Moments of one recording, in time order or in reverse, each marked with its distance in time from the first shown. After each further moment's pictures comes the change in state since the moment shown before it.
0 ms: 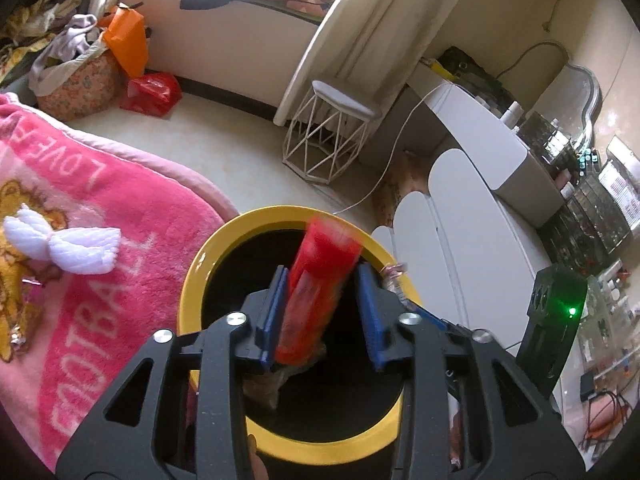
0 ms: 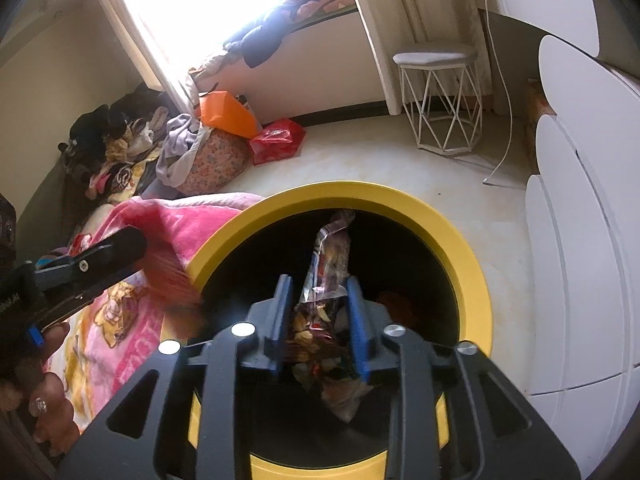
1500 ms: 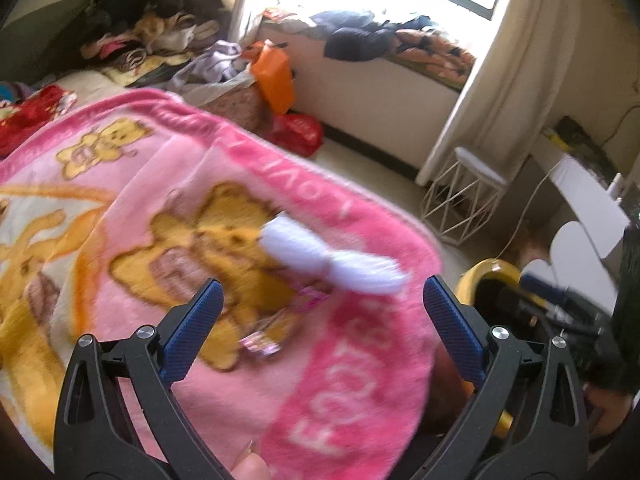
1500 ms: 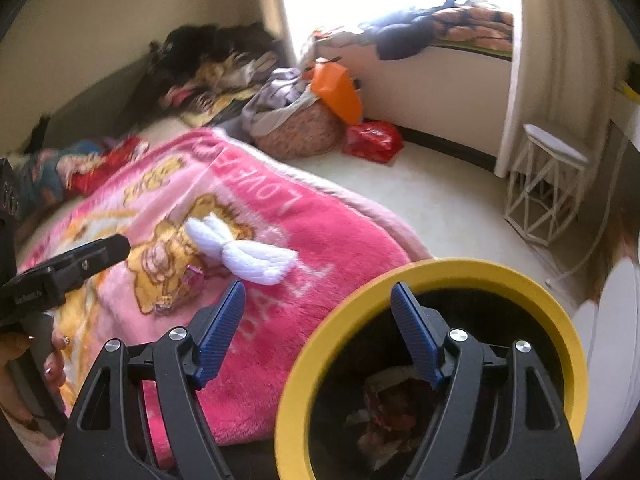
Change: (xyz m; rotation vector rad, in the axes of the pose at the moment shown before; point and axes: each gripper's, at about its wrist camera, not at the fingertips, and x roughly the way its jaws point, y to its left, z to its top) left arm -0.117 0.164 -0.031 -0.158 -0.200 0.428; right arm 0.057 0.160 0.016 -0.495 0.046 0.148
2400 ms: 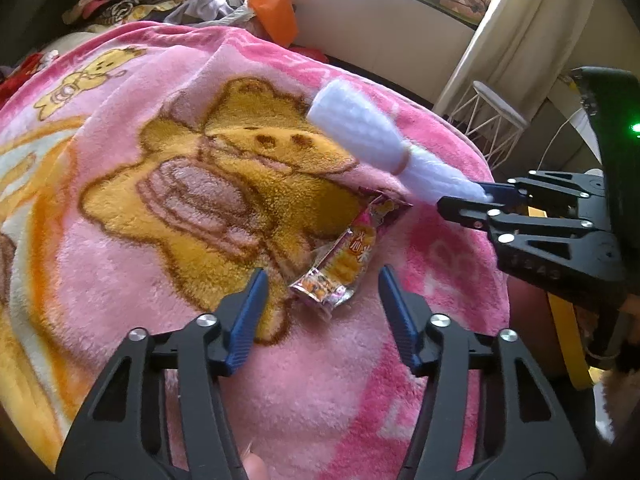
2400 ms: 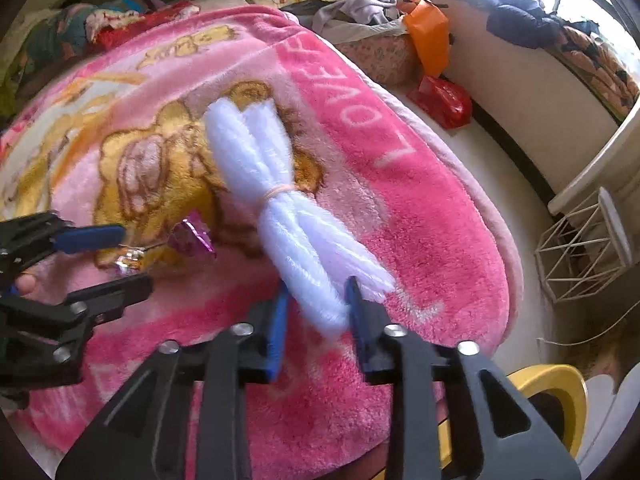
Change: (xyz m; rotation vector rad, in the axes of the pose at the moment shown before) left arm 0.066 0.037 -0.041 0.043 0.223 0.001; right arm 0.134 0.071 0.016 -0.347 0.305 0.030
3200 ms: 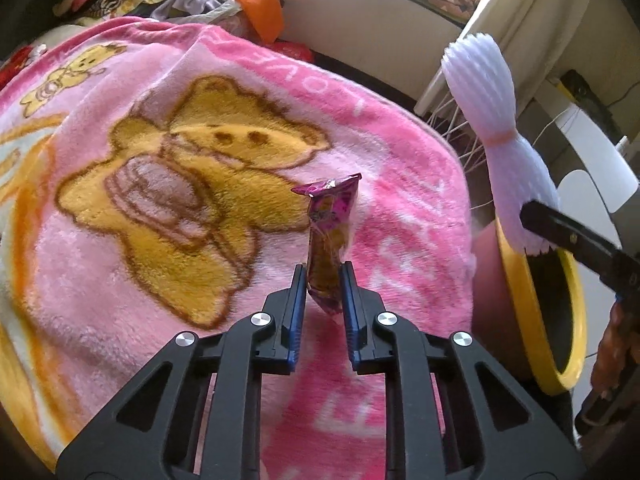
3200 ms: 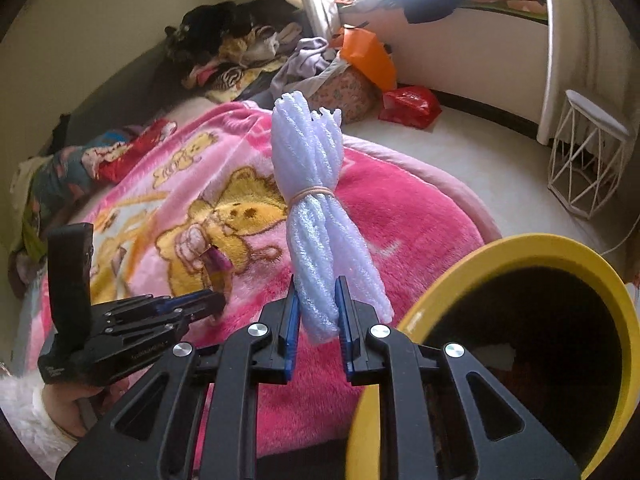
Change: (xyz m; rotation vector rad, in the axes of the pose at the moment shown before) left arm -0.009 -0.030 0.000 -0.018 0.016 -0.065; right arm -0.096 -0.042 -0.068 0.397 -0.232 0.138
